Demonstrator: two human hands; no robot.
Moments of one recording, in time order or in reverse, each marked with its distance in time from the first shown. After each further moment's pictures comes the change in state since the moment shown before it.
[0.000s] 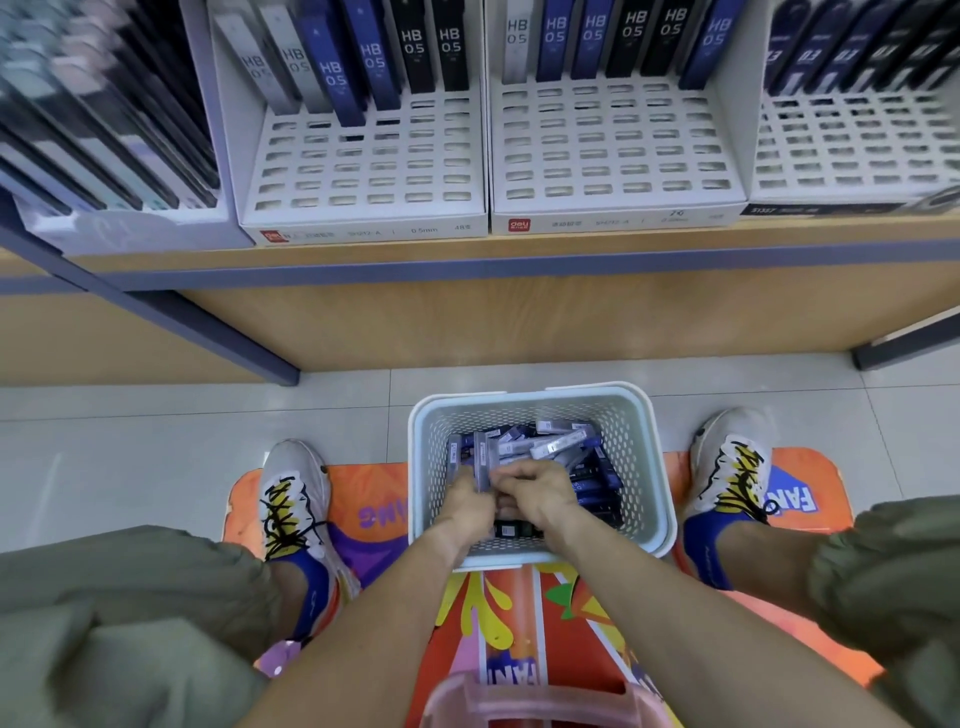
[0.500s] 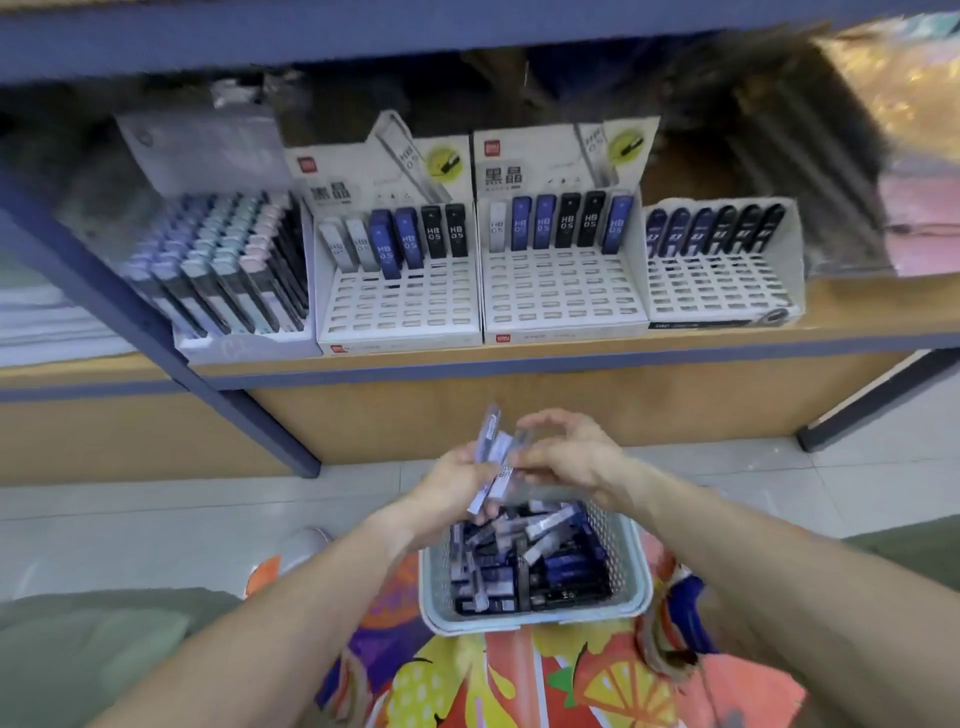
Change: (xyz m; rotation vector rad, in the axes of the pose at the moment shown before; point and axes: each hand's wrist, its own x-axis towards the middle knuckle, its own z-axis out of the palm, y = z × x) left_hand -0.135 0.128 -0.066 -0.125 -0.221 0.439; right_hand -0.134 -0.162 -0.061 -0.122 -0.151 -0.356
